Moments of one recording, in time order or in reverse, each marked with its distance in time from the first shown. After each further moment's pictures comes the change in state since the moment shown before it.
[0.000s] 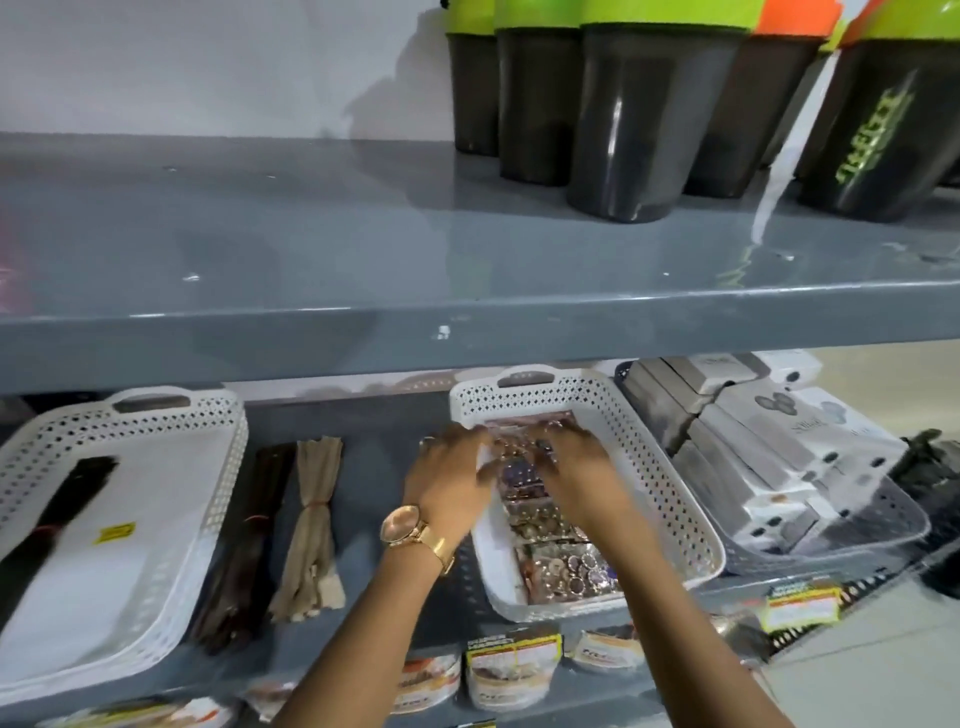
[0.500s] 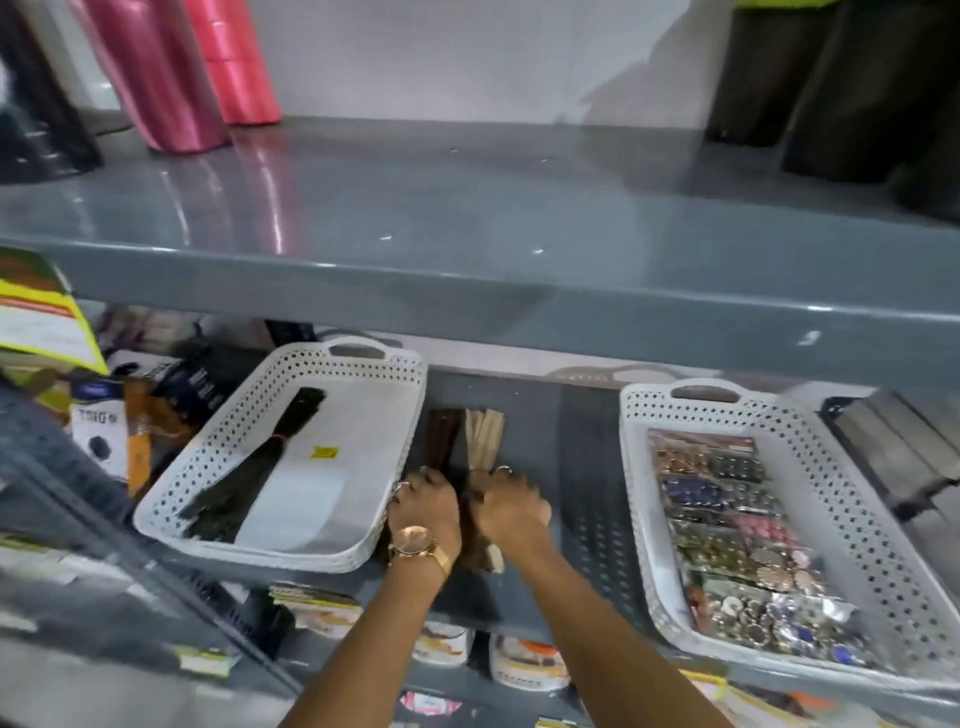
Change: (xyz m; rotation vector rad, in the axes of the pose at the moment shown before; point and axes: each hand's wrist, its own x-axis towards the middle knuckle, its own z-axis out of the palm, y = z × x) left_hand -0.073 -0.154 -0.042 0.505 -0.164 -0.645; right_hand 0.007 -0.176 0.161 -0.040 -0.502 0.025
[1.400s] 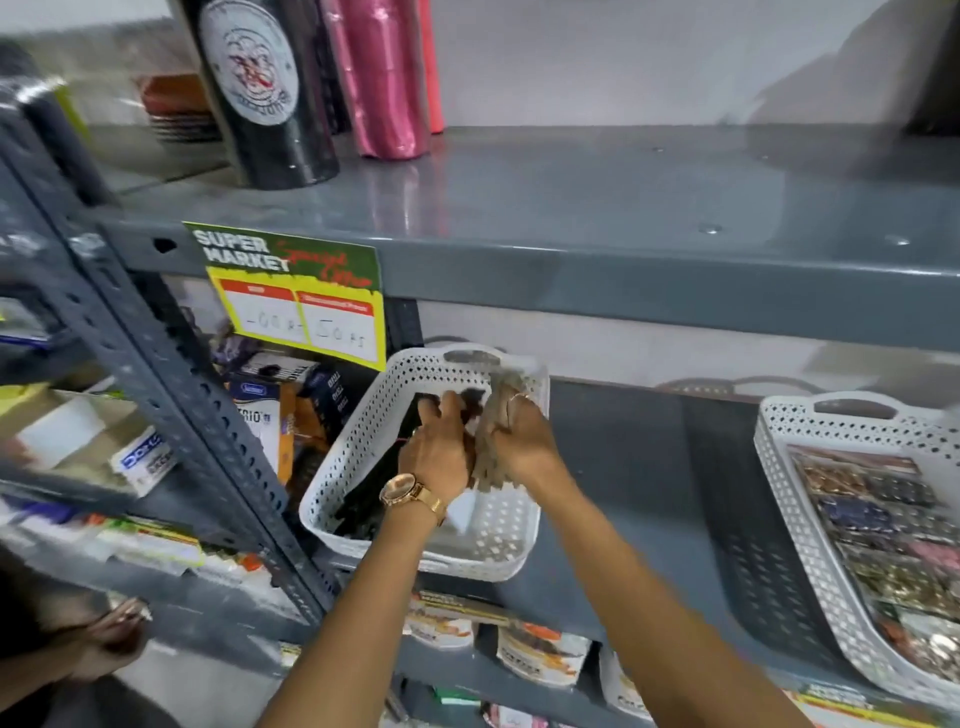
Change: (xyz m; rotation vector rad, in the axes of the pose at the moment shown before) left_hand 0.051 -0.153 -0.061 -0.441 0.315 0.162; right_hand -0.002 -0.164 -0.008 0.707 0.075 -0.287
